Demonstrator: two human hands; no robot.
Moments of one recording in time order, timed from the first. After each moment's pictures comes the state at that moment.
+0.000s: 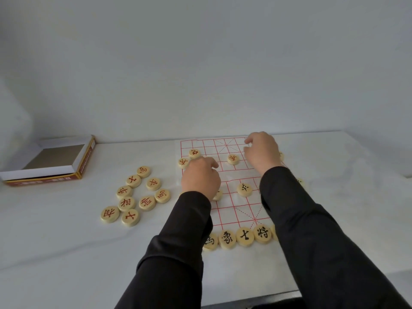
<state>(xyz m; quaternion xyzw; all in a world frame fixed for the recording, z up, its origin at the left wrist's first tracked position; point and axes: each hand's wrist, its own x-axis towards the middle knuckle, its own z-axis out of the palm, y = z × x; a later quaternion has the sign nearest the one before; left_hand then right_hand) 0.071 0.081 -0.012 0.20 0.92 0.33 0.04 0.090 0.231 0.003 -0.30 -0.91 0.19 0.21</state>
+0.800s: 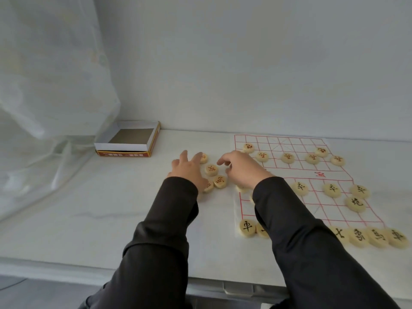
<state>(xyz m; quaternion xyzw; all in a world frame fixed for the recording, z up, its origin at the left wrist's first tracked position) 0.043 -0.067 -0.002 0.13 0.97 0.17 0.12 0.069 0.075 -0.001 -0.05 -0.97 0.25 -0.02</state>
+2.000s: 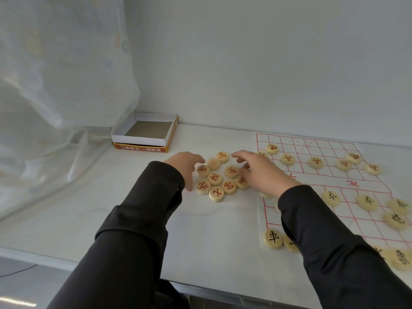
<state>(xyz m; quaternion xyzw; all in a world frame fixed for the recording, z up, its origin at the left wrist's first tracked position) -0.003 -0.121 0.002 0.23 0.95 0.08 0.21 0.058 0.065 -0.009 -0.01 -0.96 0.28 -0.04</state>
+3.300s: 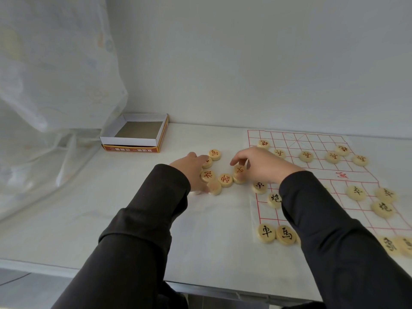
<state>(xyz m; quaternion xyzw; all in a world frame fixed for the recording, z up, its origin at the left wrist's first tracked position) 0.011 -0.097 -0.003 0.25 0.95 0.07 0.18 0.054 0.086 0.002 0.00 -0.97 0.22 -0.09</state>
